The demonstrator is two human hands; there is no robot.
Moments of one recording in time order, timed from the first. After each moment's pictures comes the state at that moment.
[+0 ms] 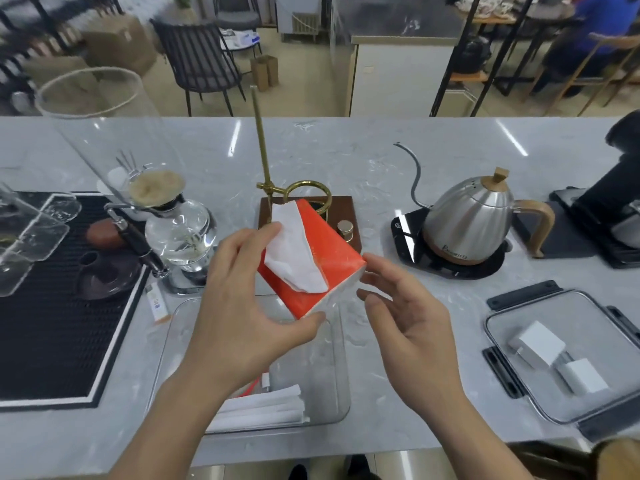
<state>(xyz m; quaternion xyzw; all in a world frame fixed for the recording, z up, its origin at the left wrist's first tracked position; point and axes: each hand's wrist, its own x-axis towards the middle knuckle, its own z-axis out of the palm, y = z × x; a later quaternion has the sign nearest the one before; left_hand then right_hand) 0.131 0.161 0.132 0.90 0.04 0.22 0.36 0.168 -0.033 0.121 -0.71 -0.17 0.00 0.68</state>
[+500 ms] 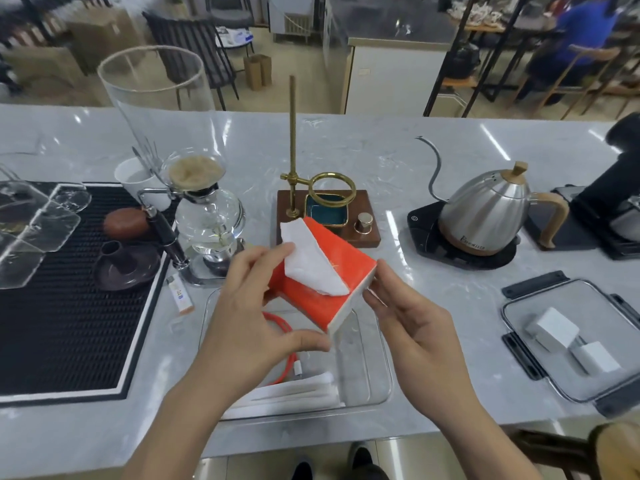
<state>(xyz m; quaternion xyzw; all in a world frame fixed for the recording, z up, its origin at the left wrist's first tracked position) 0.100 0.215 0.097 0.87 0.02 0.15 0.46 0.130 0.007 0.112 -0.71 -0.16 0.06 0.68</state>
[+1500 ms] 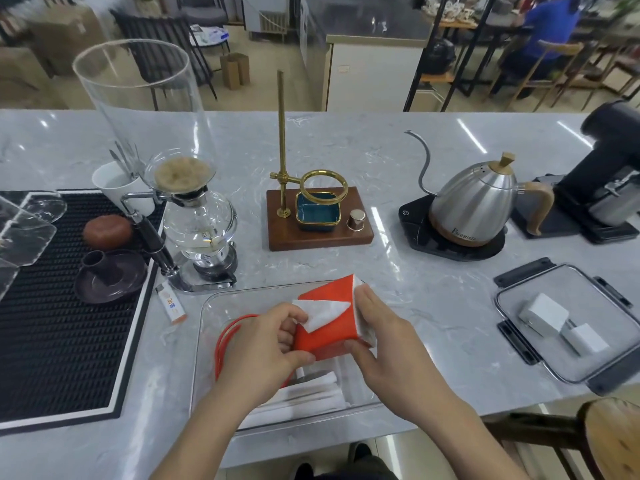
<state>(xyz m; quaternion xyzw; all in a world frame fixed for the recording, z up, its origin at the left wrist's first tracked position) 0.110 0.213 0.021 0.85 0.09 -0.02 0.51 0.131 0.017 0.081 -0.92 -0.18 0.10 0.33</state>
